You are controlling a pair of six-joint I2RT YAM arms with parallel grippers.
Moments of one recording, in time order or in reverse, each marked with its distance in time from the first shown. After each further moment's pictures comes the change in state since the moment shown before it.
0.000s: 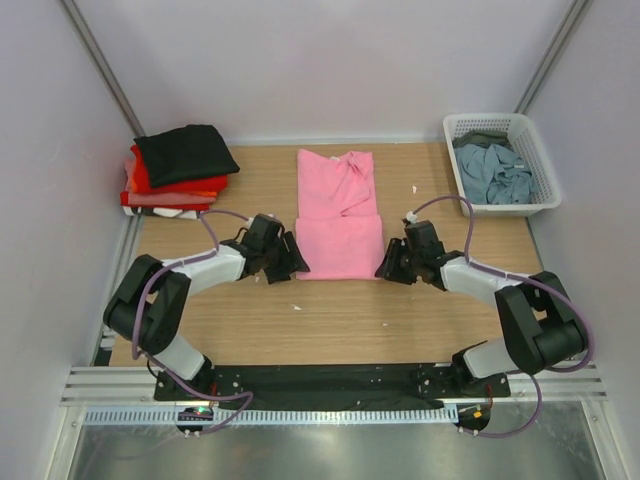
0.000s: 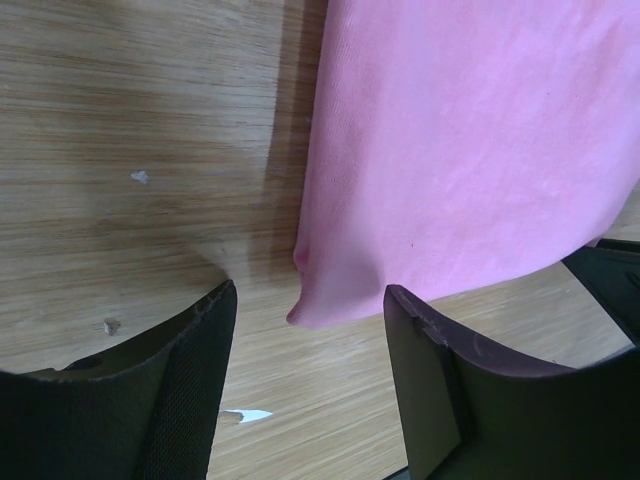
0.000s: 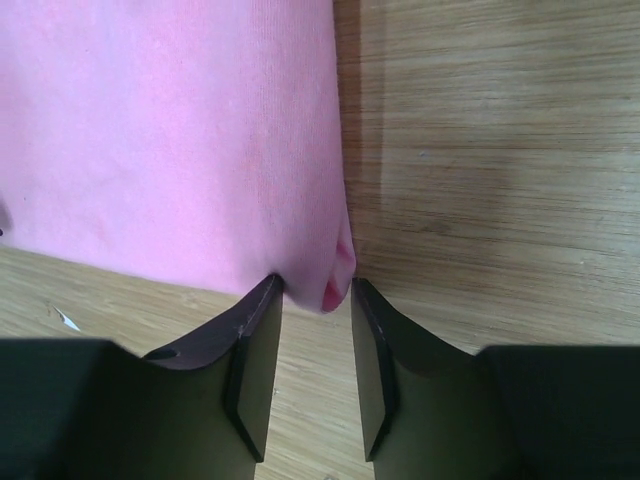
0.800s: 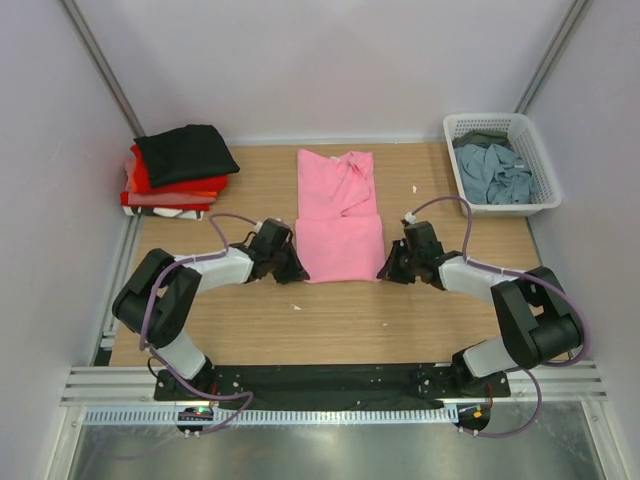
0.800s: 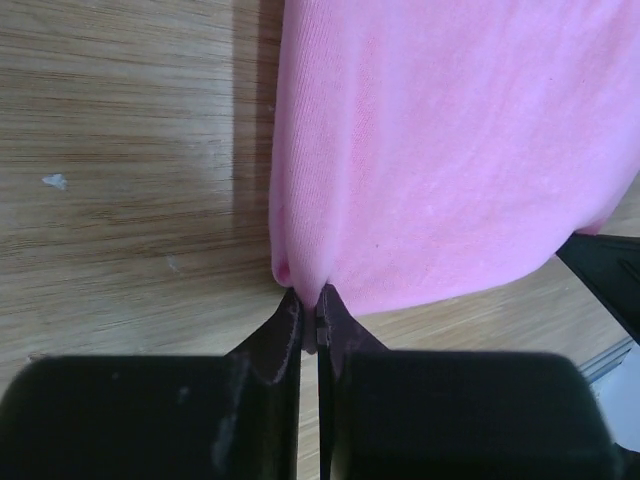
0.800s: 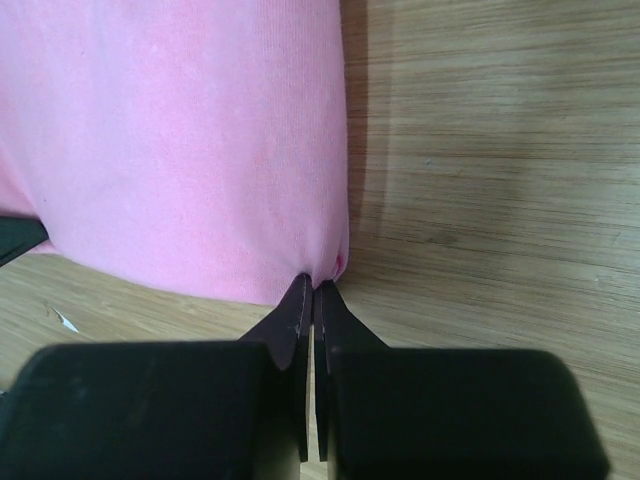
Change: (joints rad) left arm -0.051 0.058 -0.010 0.074 -0.002 -0.043; right arm 0.000 0.035 -0.004 0.040 -0.020 0.002
